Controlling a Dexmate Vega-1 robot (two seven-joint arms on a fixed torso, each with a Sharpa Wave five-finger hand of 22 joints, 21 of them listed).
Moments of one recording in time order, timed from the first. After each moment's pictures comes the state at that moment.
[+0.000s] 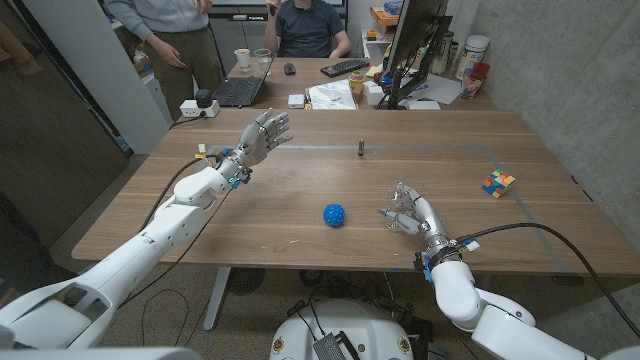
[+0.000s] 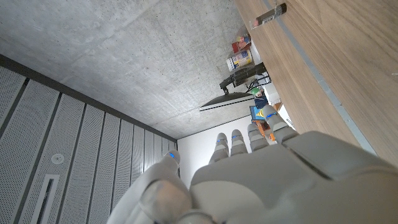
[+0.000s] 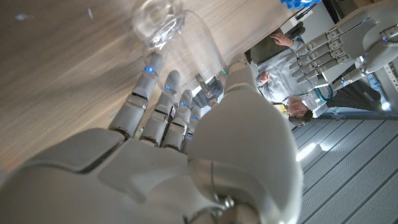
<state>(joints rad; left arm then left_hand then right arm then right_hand) 0.78 0.67 0.44 -1.35 -0.76 -0.33 -0.37 0.01 0.07 0.40 0.19 0.21 -0.04 0.03 0.18 0.17 -0.08 0.04 0.19 0.17 -0.08 0.08 0.19 0.18 -0.05 0.14 0.40 0.20 -1.37 -0.80 -0.55 -2.12 0.03 -0.23 -0.74 1.13 0.02 0.05 -0.14 0.34 0.32 -0.02 0.39 0.29 0.41 -0.06 0.50 0.38 0.58 -0.05 0.54 0.46 0.75 0.04 0.41 0.25</state>
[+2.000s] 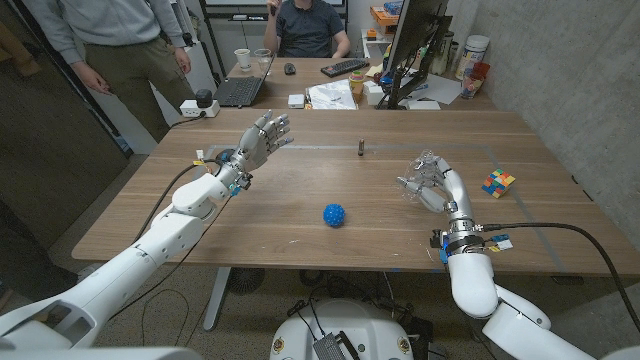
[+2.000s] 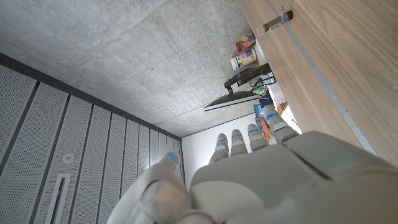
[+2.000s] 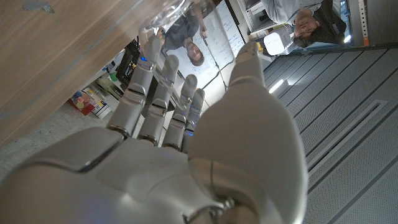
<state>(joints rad) 0.88 0.72 0.42 -1.47 -0.76 -0.35 -0.29 0.00 0.07 0.36 0.19 0.23 -0.04 0.03 0.18 0.17 -0.08 0.04 0.19 0.17 -0.08 0.08 0.19 0.18 -0.05 0.14 0.40 0.20 -1.46 -0.72 -0.36 -2.08 -0.11 0.12 -0.80 1.15 0.00 0.04 -0.13 0.25 0.39 0.03 0.75 0.57 0.52 -0.06 0.78 0.58 0.71 0.03 0.64 0.64 0.79 0.05 0.63 0.28</state>
